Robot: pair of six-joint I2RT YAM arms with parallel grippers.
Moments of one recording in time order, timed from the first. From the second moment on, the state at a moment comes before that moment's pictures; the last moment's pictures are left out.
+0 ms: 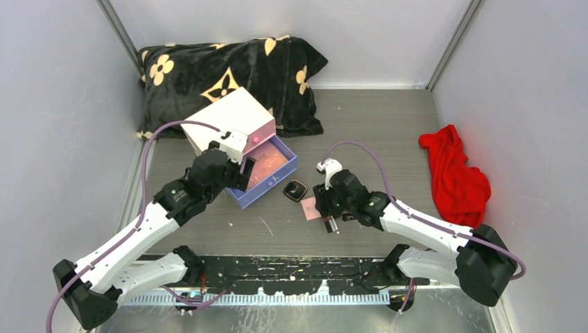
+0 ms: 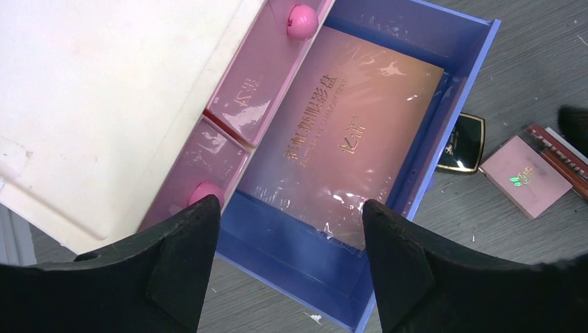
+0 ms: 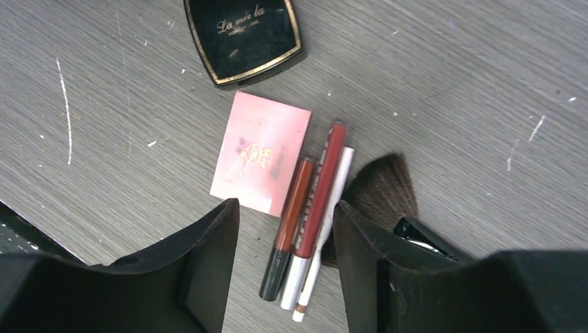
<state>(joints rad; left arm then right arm) -0.71 0.91 0.89 -0.47 -0.34 -0.03 0.77 1.10 0.58 -0.23 0.06 0.24</state>
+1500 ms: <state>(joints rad) -0.71 0.85 0.86 -0.46 -0.33 -0.03 0.91 1.43 0.60 -0.02 0.26 0.45</state>
